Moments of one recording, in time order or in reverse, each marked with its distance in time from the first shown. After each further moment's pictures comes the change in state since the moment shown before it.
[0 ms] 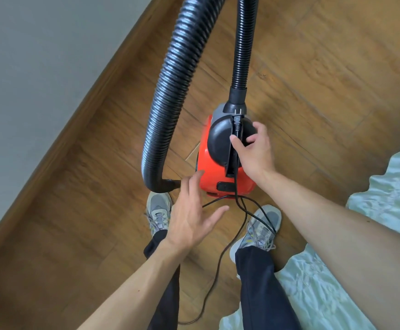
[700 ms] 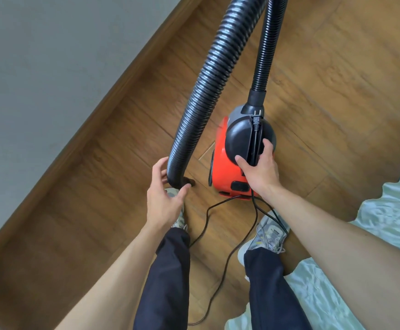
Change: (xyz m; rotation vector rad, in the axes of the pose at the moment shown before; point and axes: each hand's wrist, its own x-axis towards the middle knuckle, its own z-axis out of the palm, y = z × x) left_hand -0.002 -0.059 -0.056 -0.360 0.194 -0.360; right_hand -0.038 0.008 0.023 0.009 -0.120 0.055
